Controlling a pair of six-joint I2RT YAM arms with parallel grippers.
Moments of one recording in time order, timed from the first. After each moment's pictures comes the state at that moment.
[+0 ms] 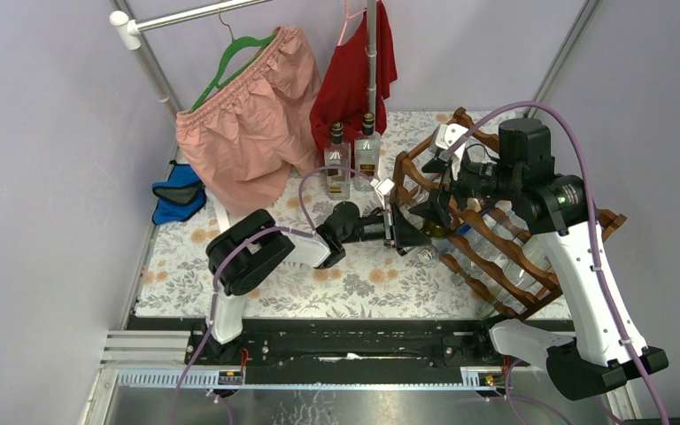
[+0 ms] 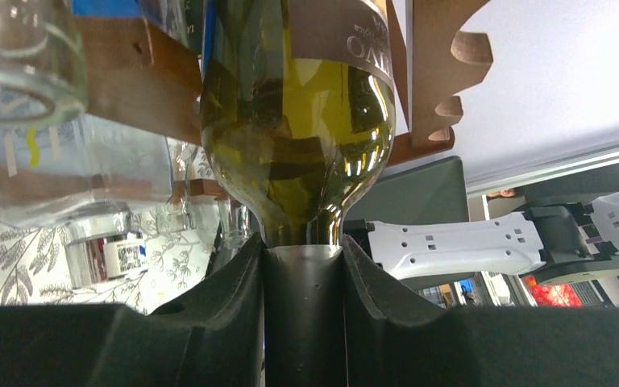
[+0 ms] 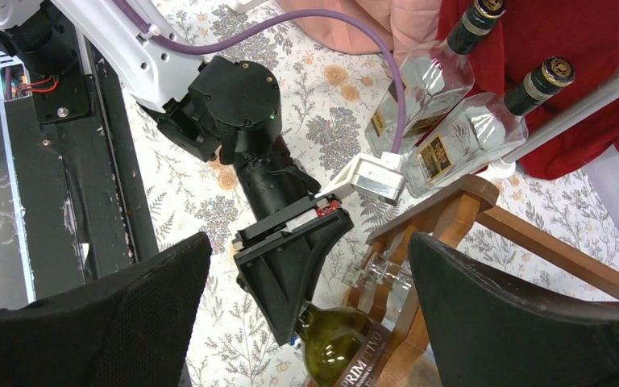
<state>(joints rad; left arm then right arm) -0.85 1.97 0.91 1.15 0.57 -1.25 0.33 1.13 1.54 -0.98 -0.75 -0.57</state>
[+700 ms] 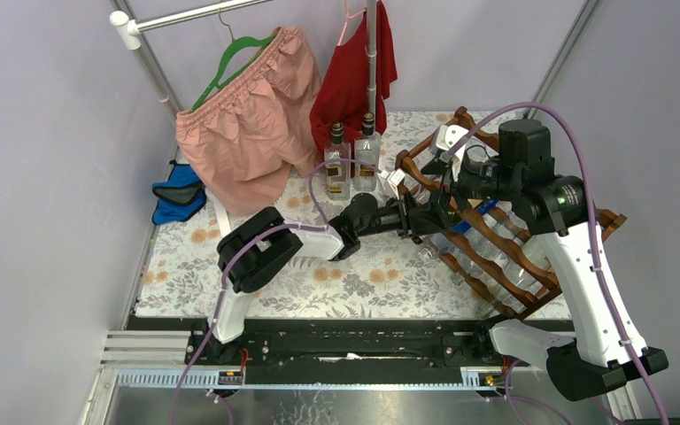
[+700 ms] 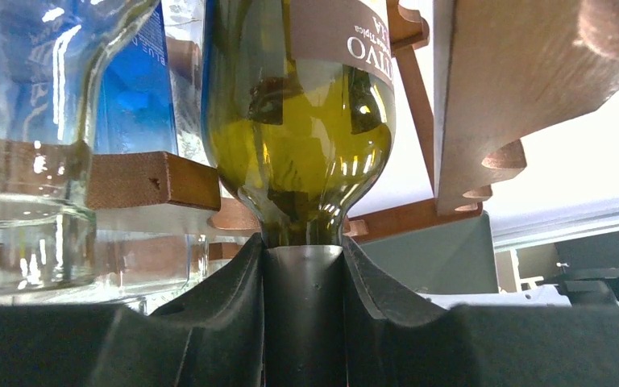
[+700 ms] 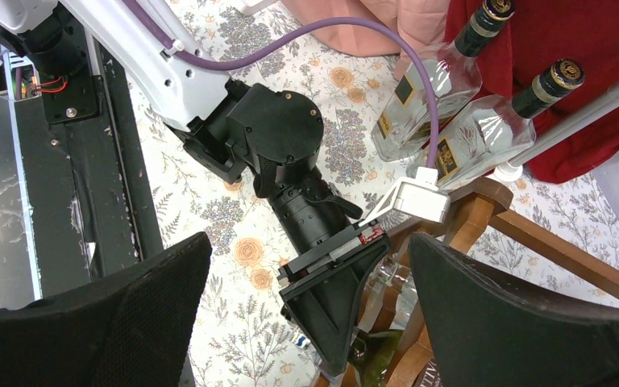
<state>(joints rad) -0.87 2.05 1.09 1.01 0.45 -1.21 0.33 1.13 1.53 -0.98 -0.77 -0.57</state>
